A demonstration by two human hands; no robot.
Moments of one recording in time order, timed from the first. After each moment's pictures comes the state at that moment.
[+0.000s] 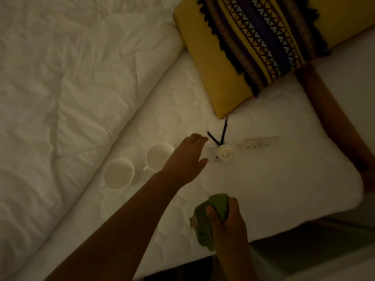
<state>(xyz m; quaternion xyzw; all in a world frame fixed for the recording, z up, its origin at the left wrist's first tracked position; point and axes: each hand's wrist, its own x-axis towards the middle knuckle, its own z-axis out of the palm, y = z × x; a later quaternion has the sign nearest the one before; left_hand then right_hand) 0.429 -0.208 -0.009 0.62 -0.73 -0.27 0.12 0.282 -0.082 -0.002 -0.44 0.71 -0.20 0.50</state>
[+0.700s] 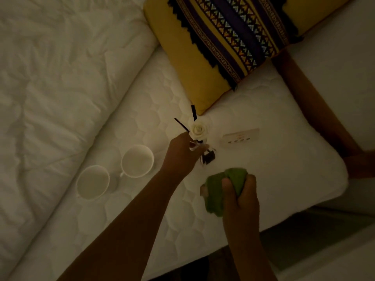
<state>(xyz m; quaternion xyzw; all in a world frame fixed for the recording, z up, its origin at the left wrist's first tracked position) 0.377 -0.227 -0.021 0.69 -0.54 -0.40 0.27 0.244 -0.122 0.015 -0.42 0.72 -0.38 0.40</state>
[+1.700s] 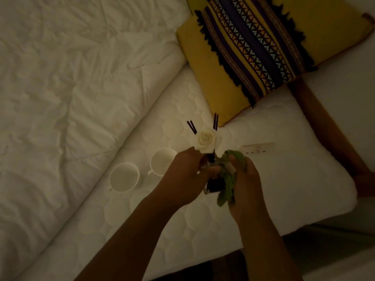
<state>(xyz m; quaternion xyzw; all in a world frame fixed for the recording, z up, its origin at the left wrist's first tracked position) 0.424 -0.163 0.089 0.62 -0.63 -0.40 0.26 0.288 -0.164 0.048 -0.22 0.60 -0.46 0.62</state>
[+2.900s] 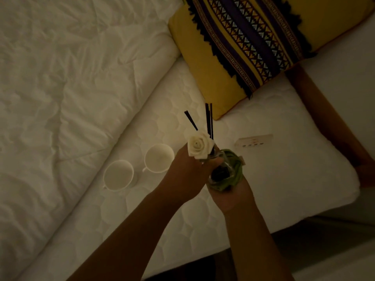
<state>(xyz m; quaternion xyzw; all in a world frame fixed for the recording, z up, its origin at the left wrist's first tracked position) 0.404 -0.168 0.076 0.60 -0.58 -0.43 0.33 0.289 -0.160 0.030 0.10 0.31 -0.50 0.80</state>
